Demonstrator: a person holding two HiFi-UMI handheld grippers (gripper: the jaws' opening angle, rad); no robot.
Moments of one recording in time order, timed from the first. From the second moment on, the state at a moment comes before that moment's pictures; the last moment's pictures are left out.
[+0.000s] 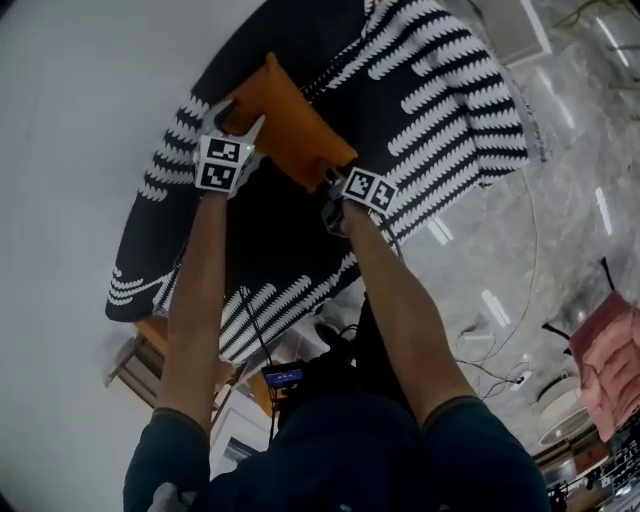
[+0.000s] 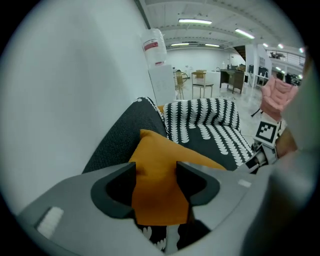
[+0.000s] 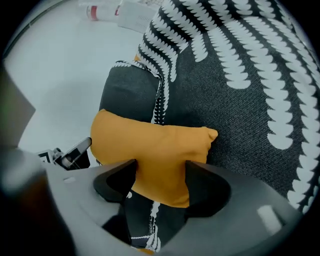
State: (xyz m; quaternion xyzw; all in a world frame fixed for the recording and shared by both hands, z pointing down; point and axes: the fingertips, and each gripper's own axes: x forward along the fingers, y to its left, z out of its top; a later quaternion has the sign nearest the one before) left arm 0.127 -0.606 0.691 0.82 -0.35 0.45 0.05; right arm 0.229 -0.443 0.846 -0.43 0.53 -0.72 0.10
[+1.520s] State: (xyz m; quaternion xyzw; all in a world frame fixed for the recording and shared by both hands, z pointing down) left arm -0.299 -0.224 0.473 0.56 -0.78 0.23 0.17; right arm -0.079 -0.297 0.600 -0.20 0.84 -0.46 -0.20
